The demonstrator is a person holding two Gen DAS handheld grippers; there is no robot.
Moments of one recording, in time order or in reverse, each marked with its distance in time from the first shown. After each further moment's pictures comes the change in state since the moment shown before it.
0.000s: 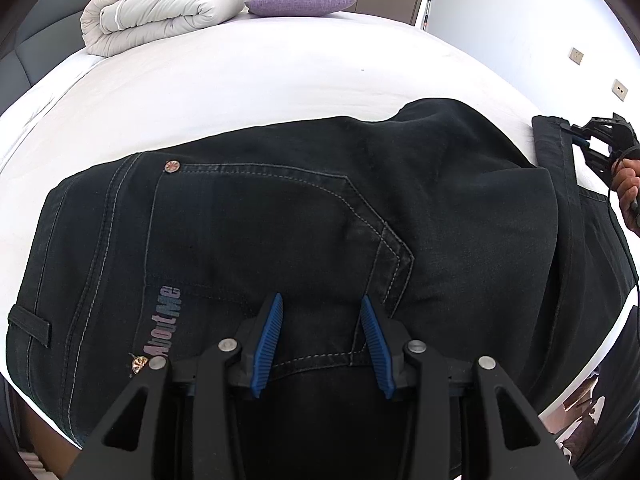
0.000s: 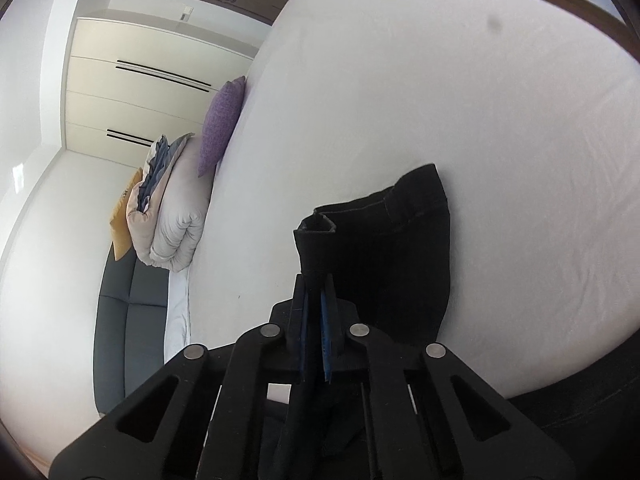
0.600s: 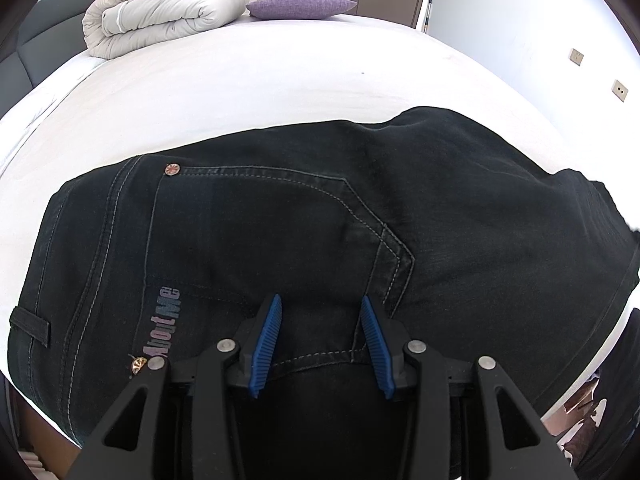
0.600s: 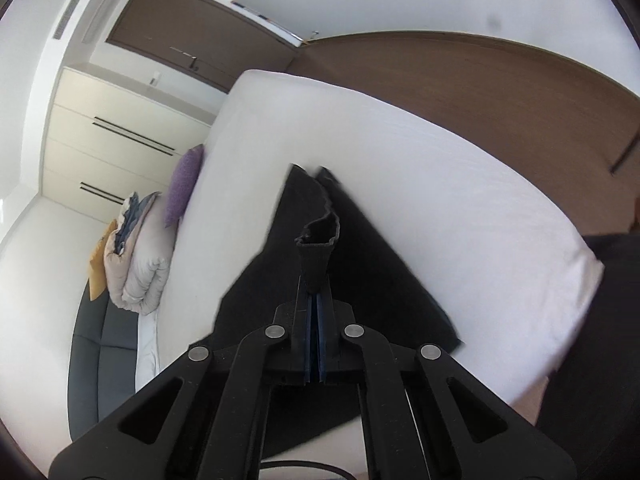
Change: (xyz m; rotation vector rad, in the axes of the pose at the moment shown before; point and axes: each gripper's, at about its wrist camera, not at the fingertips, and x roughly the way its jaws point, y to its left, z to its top) left arm -0.003 0.001 0.003 0.002 -0.009 0.009; right arm -0.237 -0.072 -0.117 0.103 -0.231 -0.167
